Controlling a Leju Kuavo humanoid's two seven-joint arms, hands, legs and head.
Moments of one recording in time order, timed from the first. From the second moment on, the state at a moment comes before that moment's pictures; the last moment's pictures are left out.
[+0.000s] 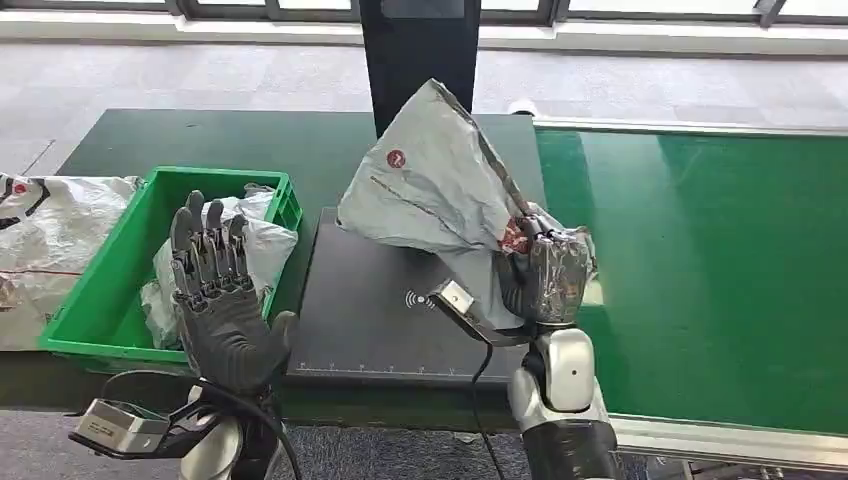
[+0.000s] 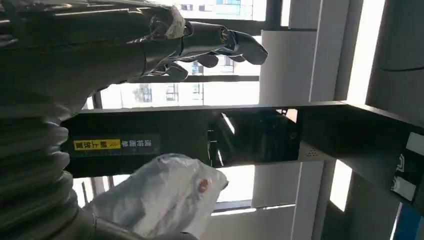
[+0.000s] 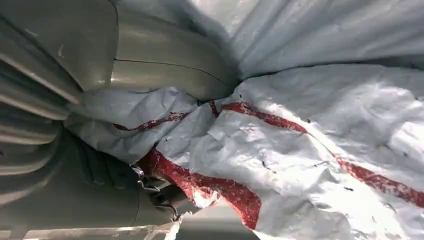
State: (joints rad) left arm -0.01 -0.27 -0.25 -1.79 -0.07 0.06 -0.70; right arm -0.25 0.35 0.06 -1.11 1.55 -0.70 -0.20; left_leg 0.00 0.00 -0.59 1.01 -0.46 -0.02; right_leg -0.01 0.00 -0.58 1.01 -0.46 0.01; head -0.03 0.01
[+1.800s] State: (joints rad) left arm -0.02 -0.29 -0.25 -1.66 -0.15 0.16 -0.70; right arm -0.19 0.35 0.02 -1.61 1.13 -0.70 -0.56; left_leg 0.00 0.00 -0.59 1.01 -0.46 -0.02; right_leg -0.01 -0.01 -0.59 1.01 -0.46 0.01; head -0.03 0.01
